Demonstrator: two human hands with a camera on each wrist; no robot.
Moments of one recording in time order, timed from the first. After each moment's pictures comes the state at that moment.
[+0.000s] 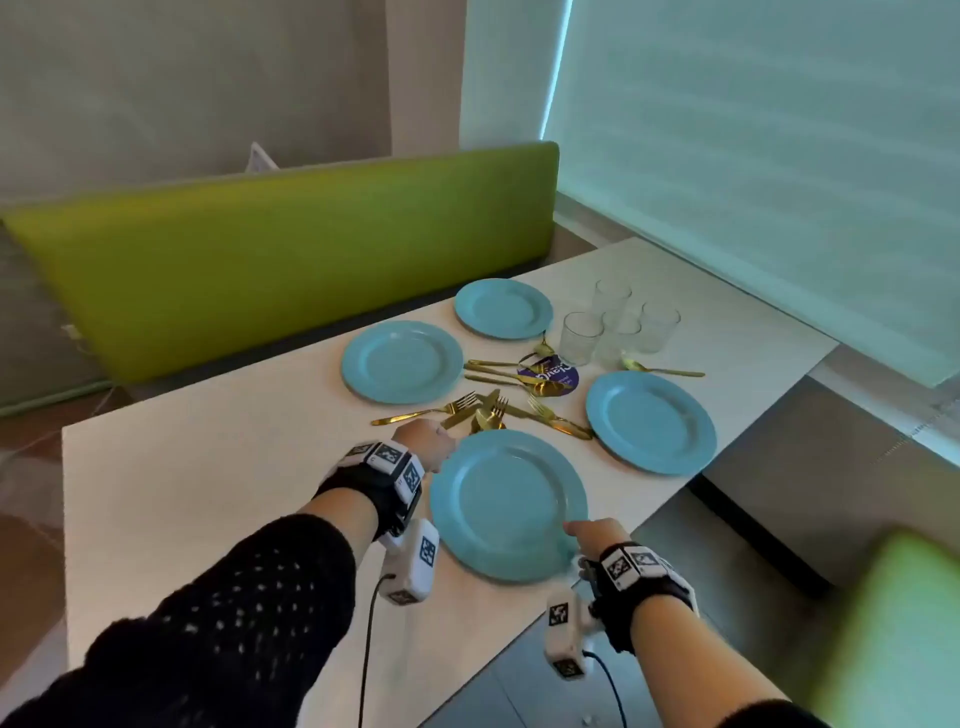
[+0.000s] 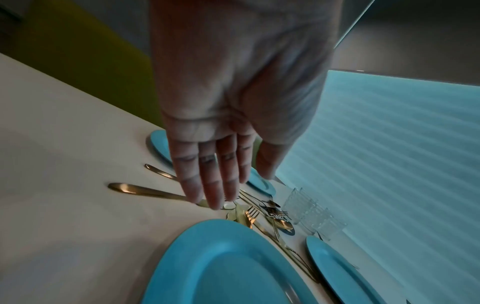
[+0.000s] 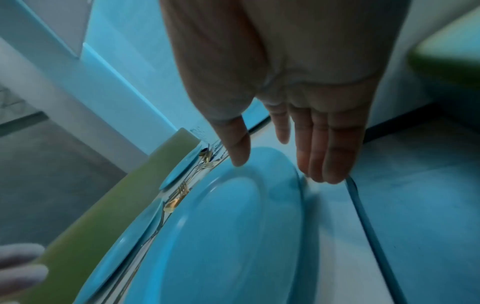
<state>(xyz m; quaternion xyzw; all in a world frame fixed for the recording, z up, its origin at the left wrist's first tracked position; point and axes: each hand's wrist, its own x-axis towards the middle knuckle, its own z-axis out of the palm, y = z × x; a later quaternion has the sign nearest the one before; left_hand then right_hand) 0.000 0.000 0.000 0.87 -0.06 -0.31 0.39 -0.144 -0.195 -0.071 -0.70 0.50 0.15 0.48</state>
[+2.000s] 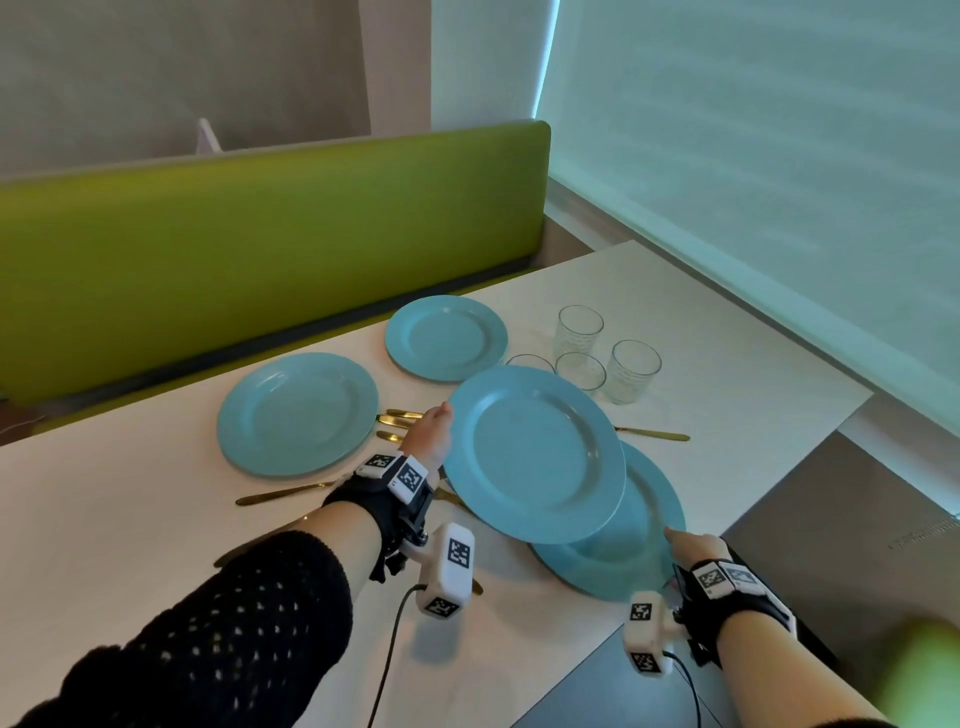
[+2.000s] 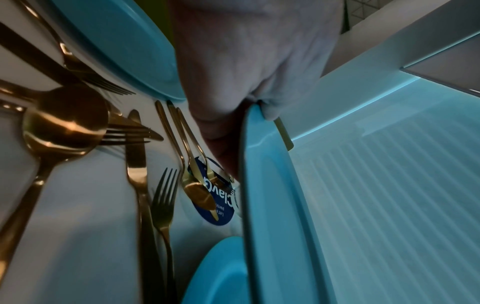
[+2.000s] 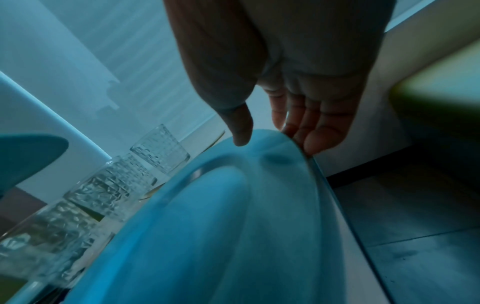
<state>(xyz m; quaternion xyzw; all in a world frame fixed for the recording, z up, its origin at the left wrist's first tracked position) 0.102 -0.205 -0.030 0.73 0.11 -0.25 0.63 -0.073 -0.474 -0.068 -0.69 0.58 0.10 0.41</state>
